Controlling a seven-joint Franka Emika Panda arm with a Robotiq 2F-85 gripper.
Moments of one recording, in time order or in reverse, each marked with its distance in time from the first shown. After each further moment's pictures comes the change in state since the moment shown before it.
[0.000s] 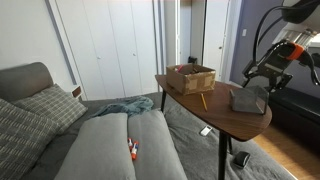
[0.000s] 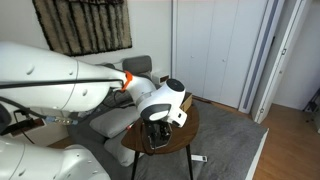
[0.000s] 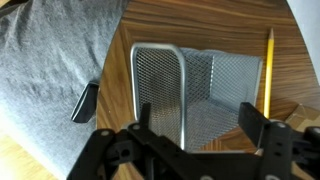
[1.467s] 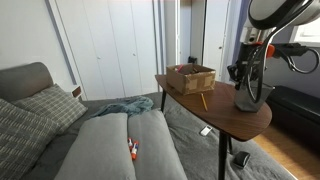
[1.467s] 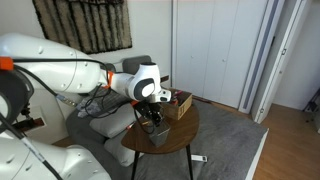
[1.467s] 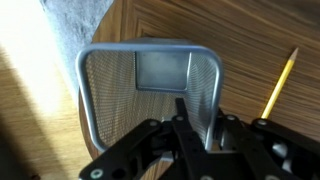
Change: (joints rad) arm 0.022 0.059 0.299 0.116 -0.312 -0.001 0.177
